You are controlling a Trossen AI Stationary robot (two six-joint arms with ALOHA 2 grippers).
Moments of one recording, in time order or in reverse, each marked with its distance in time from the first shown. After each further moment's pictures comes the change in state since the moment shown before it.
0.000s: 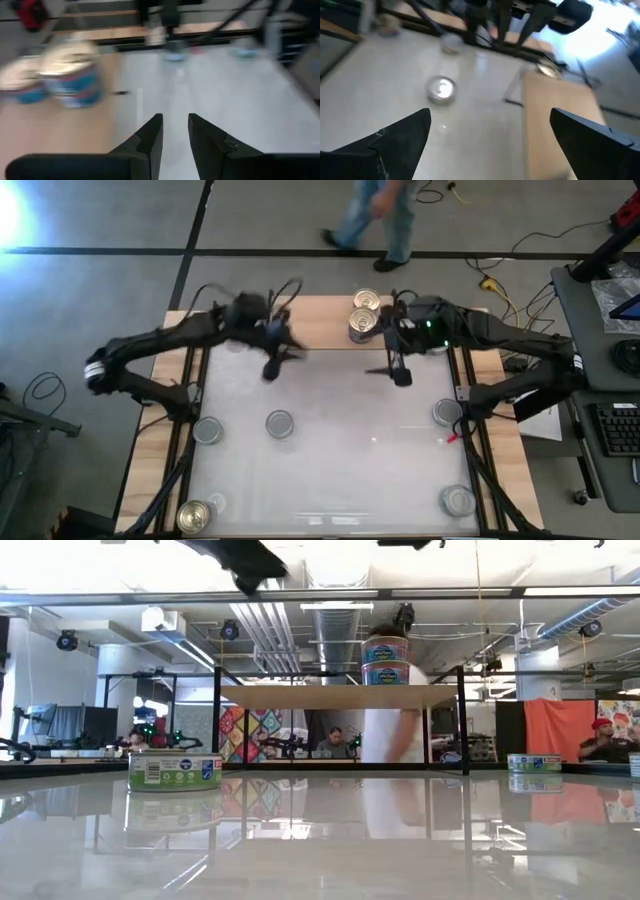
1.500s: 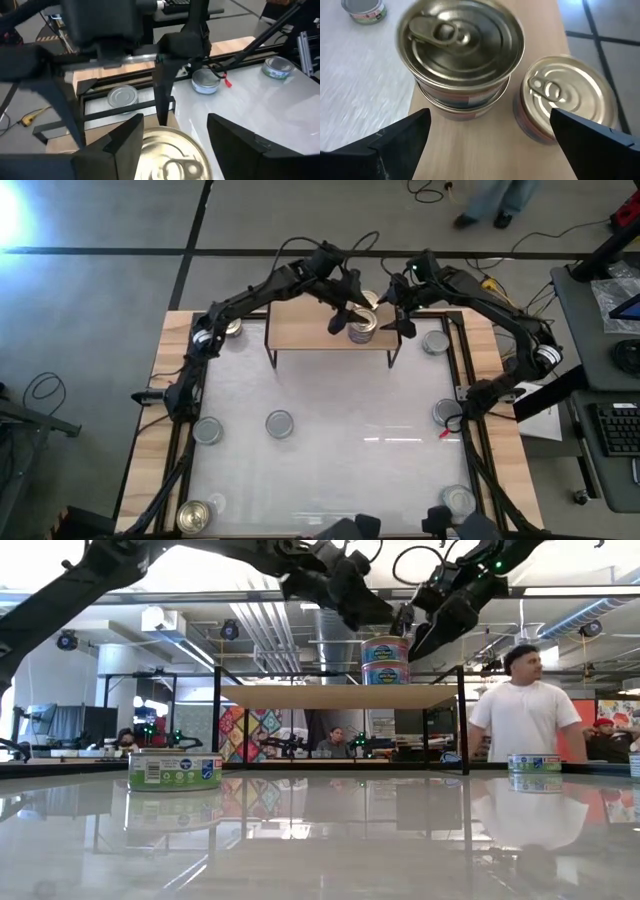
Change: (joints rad) left arm 0.193 0.917 1.072 -0.210 0.285 0.222; right arm -0.707 0.228 -0.065 -0.113 -0.368 -0.446
